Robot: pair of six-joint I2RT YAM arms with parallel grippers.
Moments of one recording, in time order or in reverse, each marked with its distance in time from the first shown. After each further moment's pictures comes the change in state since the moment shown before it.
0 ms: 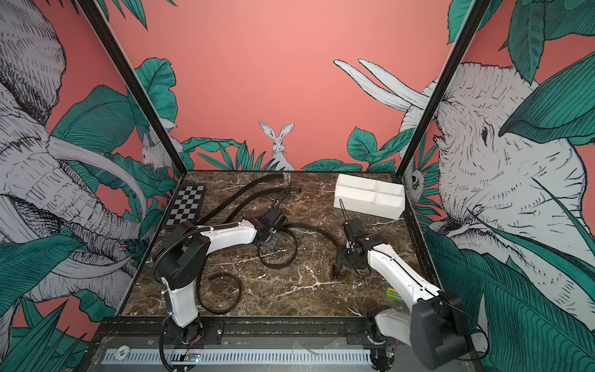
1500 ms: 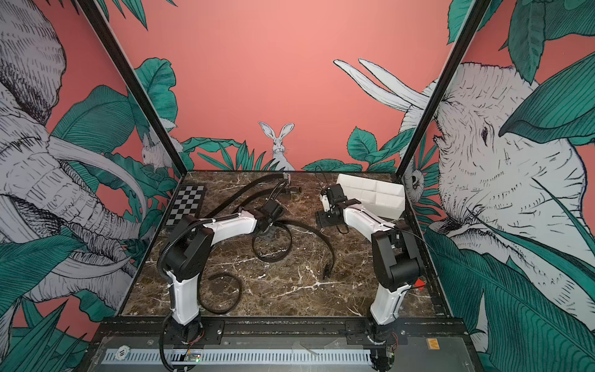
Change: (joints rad) left arm 0.083 0.080 0.125 -0.109 -0.013 0.010; right arm 0.021 0.600 0.456 0.303 -0.092 -0.422
